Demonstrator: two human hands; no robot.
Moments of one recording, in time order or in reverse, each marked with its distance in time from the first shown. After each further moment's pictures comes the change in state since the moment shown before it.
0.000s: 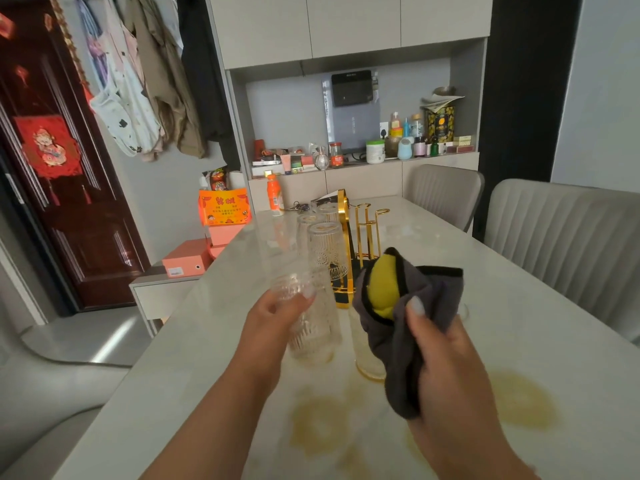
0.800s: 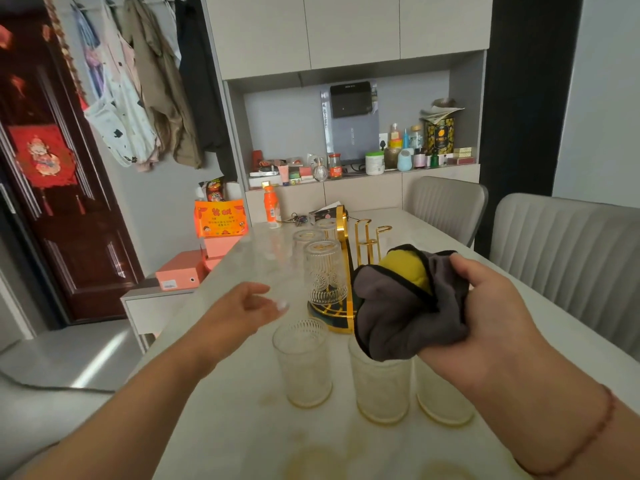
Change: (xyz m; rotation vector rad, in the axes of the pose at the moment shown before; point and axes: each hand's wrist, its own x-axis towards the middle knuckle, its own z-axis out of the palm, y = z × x) left_hand 0.061 0.034 -0.045 0.561 -0.109 -0.018; right_hand 0.079 -0.051 0.002 0.309 0.217 0.396
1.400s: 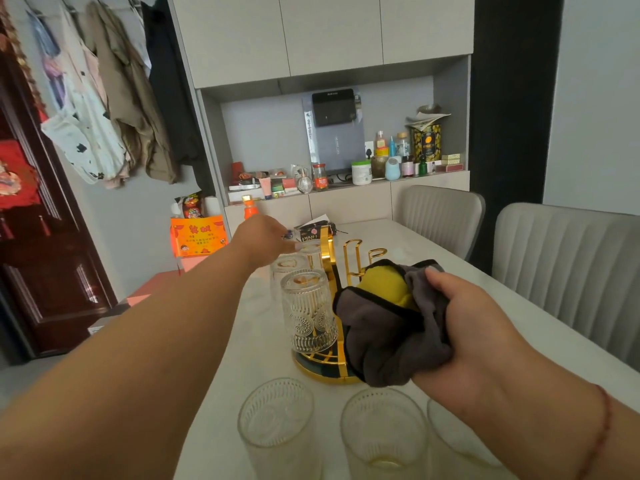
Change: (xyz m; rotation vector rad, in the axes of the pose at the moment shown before) left_hand 0.199 0.085 0.026 0.573 0.133 0.169; right_hand 0.078 -0.011 0.010 -0.175 0.091 0.001
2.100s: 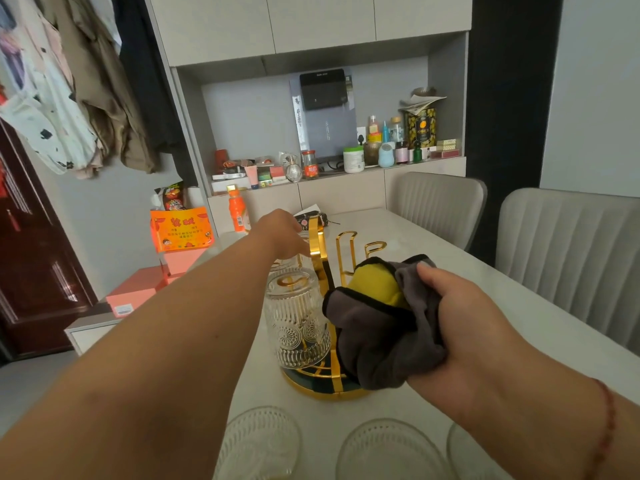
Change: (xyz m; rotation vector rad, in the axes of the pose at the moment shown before) left_hand 0.063 0.005 0.056 0.093 -0.123 0.014; right_hand 0.041 0.007 -0.005 -0.066 0.016 0.058
